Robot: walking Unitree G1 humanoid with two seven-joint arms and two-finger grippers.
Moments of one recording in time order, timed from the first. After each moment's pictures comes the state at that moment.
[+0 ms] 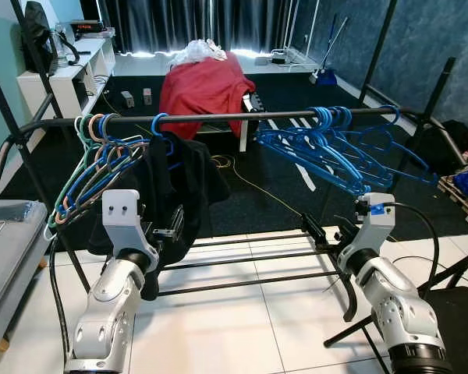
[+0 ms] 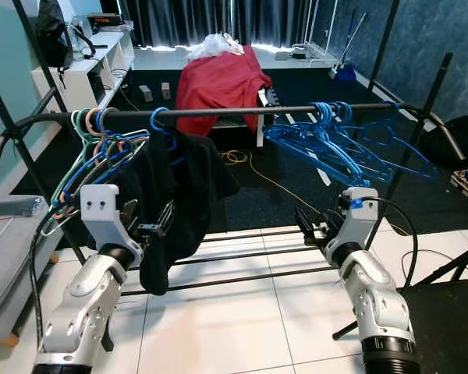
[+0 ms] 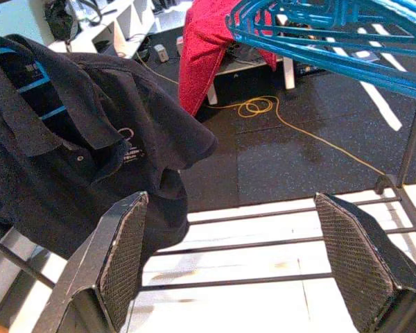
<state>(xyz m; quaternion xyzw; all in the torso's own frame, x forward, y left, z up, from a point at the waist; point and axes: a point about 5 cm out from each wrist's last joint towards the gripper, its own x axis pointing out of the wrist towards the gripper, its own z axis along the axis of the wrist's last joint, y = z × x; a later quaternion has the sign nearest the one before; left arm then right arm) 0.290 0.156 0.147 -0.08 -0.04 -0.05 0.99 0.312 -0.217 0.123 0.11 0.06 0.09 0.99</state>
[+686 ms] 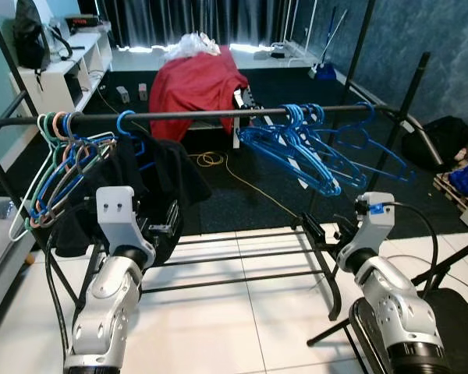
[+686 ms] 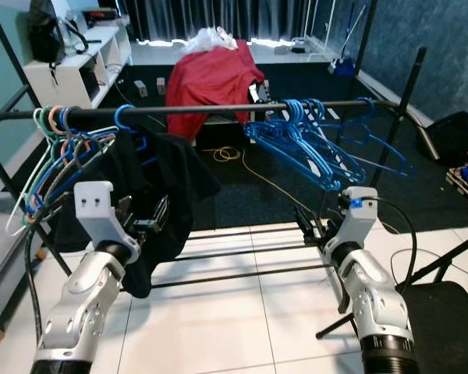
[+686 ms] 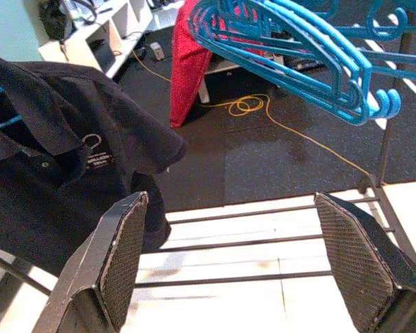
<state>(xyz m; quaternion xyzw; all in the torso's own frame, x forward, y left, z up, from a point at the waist) 0.293 0.162 0.150 -0.08 -0.05 -0.03 0.99 0.313 -0.216 0.123 0.11 0.06 0.09 0.99</state>
